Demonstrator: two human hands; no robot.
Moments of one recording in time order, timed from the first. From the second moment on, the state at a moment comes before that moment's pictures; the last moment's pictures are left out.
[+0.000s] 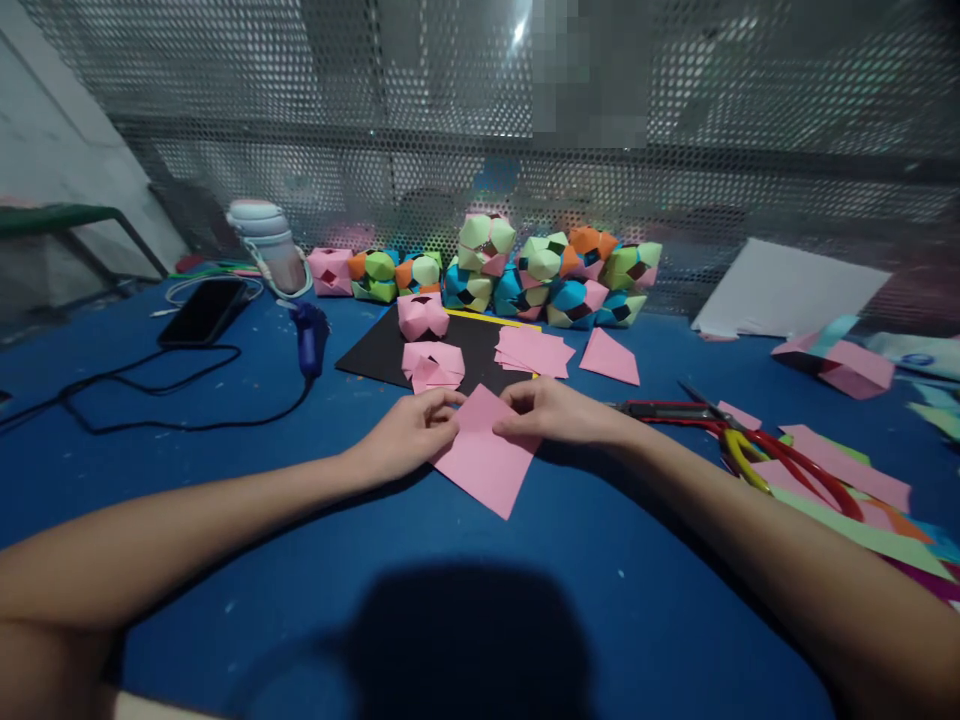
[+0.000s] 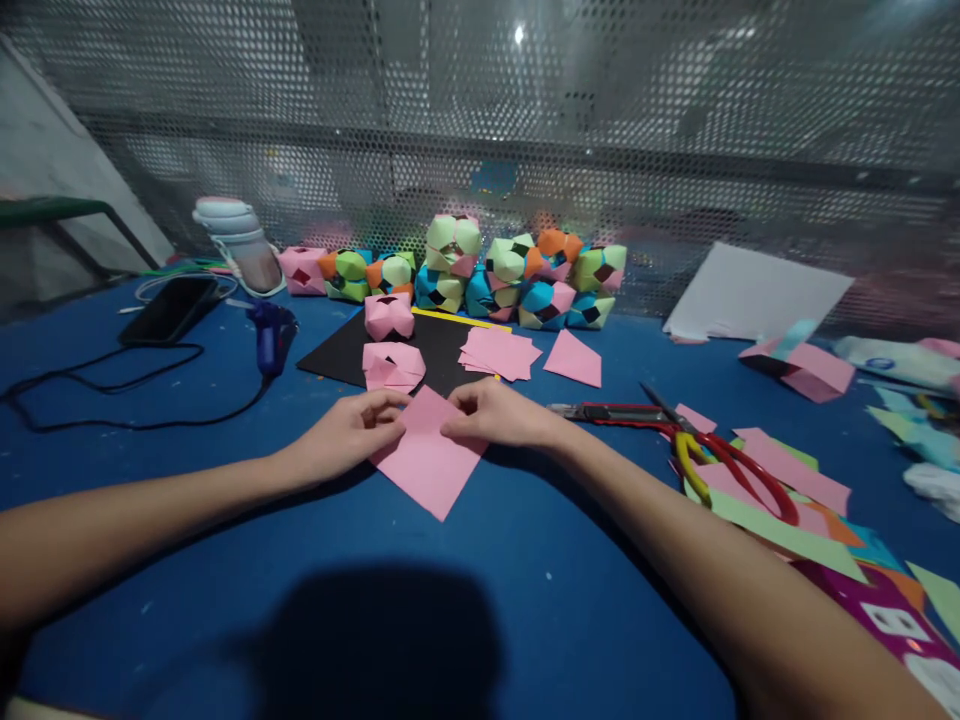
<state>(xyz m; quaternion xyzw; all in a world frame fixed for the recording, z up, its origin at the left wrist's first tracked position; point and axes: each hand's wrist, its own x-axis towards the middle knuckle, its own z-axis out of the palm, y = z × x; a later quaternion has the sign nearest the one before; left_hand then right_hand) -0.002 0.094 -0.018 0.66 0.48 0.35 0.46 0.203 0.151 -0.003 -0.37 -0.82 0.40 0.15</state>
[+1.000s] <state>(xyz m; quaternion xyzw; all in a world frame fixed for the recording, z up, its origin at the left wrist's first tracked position) -0.038 0.129 0.016 0.77 0.43 0.01 0.46 0.193 0.114 -0.045 -0.13 -0.92 0.05 0.35</state>
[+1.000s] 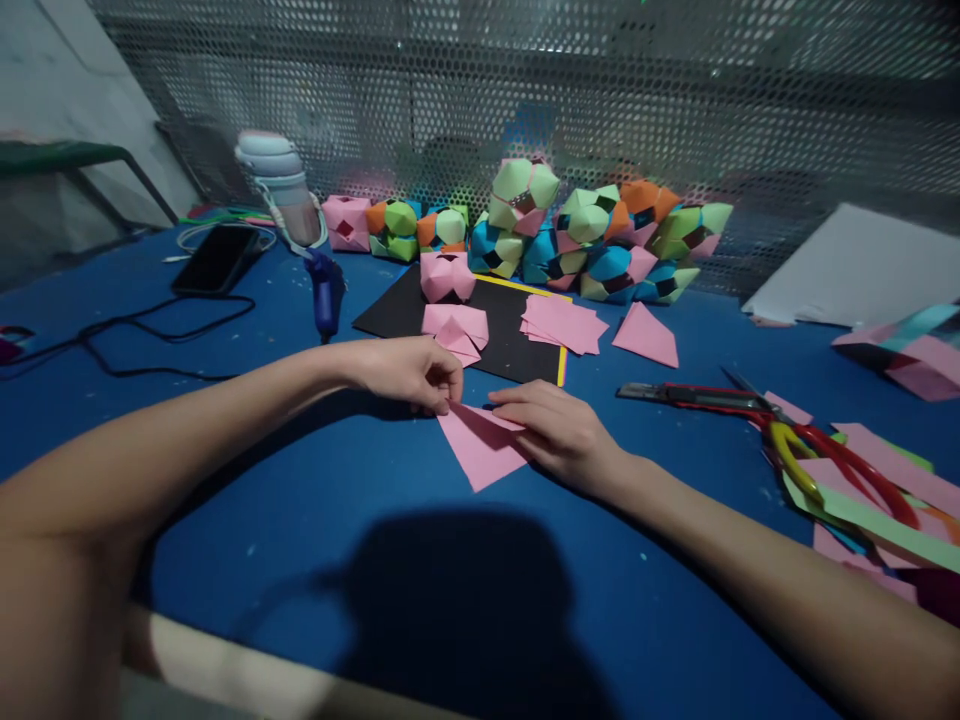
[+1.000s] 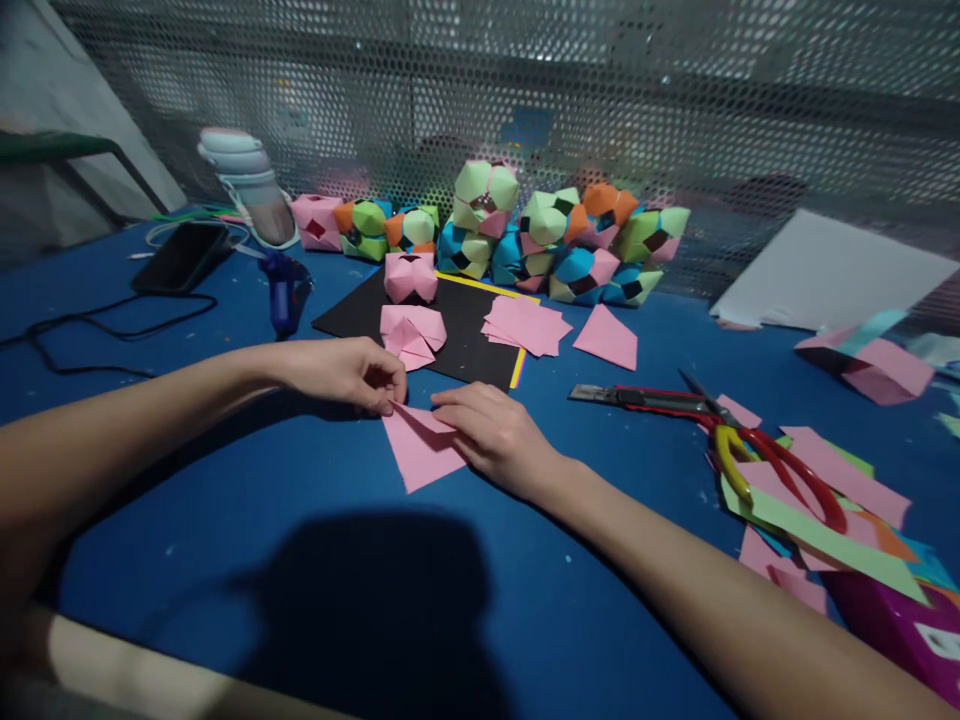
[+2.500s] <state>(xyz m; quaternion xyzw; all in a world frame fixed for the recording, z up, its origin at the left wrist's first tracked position) -0.050 0.133 0.022 0.84 0.38 -0.08 0.37 0.181 0.085 -0.041 -0.11 -0.94 0.10 0.31</state>
